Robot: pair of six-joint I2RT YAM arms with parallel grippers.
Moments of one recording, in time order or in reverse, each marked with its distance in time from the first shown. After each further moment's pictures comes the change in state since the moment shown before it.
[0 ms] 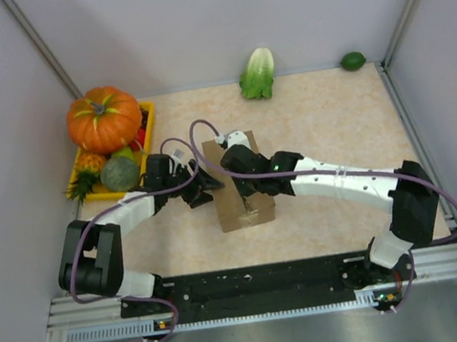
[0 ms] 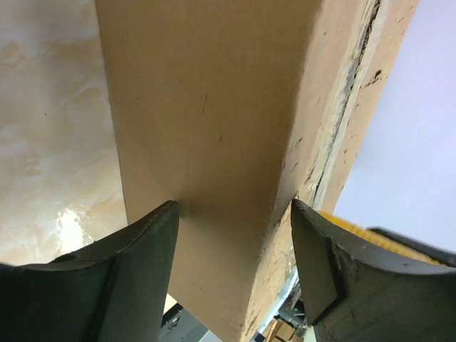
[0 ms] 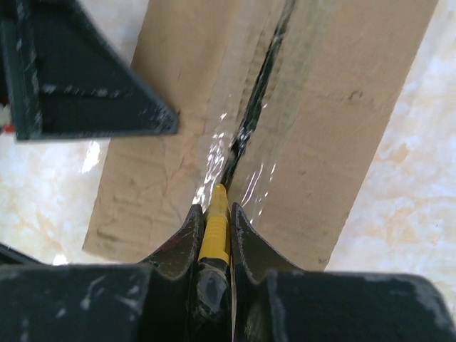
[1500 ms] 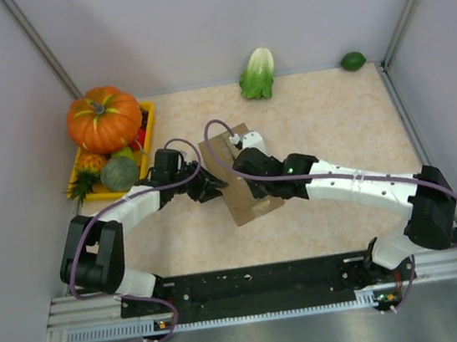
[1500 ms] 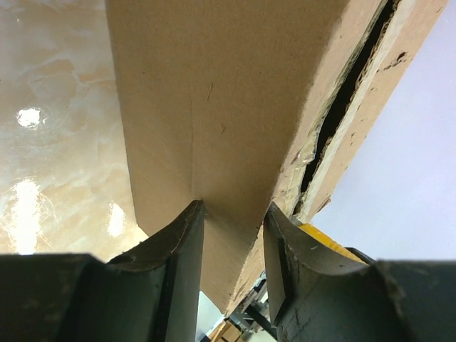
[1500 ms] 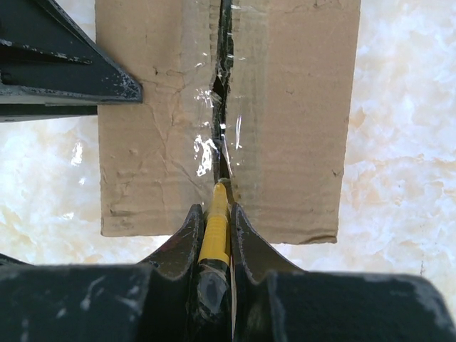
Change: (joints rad) left arm -0.068 0.024 0.077 -0.094 -0.087 -0.214; right arm -0.010 -0.088 -0.064 -0.060 0.068 0.027
